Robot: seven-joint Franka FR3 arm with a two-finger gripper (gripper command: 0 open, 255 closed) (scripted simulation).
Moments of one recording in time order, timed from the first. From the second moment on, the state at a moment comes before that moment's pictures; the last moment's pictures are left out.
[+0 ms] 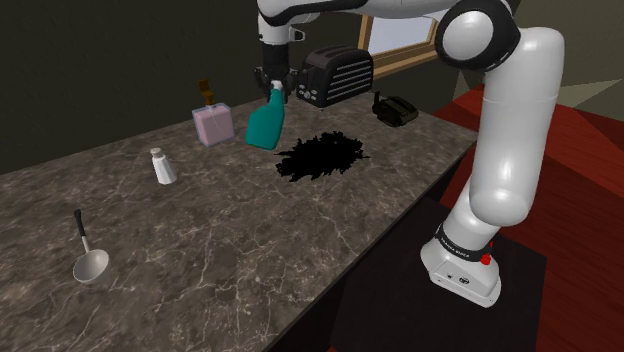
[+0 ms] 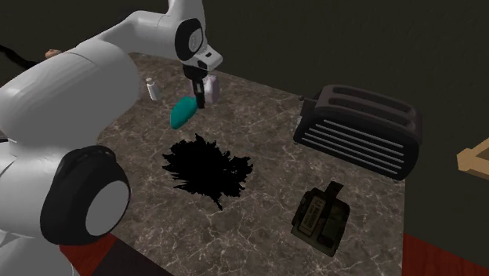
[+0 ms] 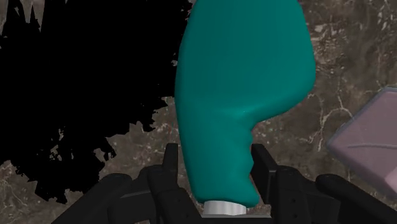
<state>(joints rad) 0.10 0.32 0.03 -1.43 0.03 1.72 1.06</state>
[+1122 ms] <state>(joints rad) 0.36 0.44 0.15 -1.25 -0.01 1.67 1.43</state>
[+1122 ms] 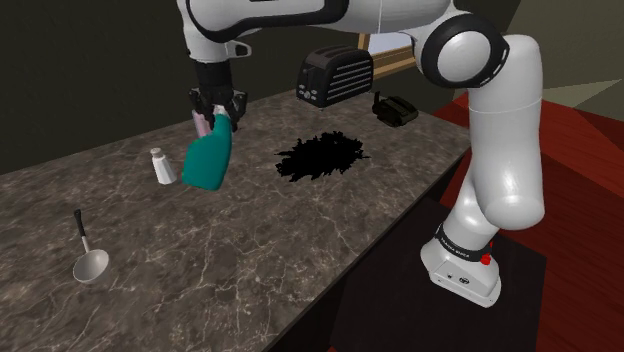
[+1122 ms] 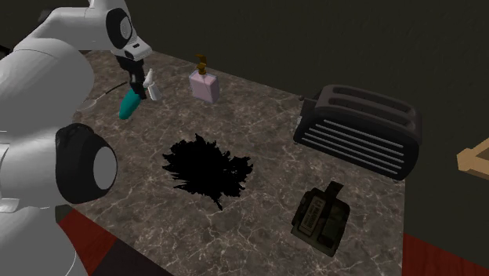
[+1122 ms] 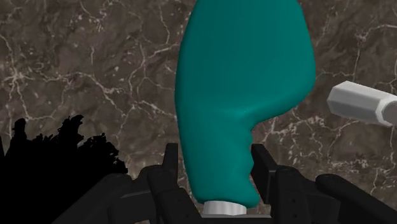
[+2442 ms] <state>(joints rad) 0.39 0.48 0.15 -1.42 -0.02 1.89 1.47</state>
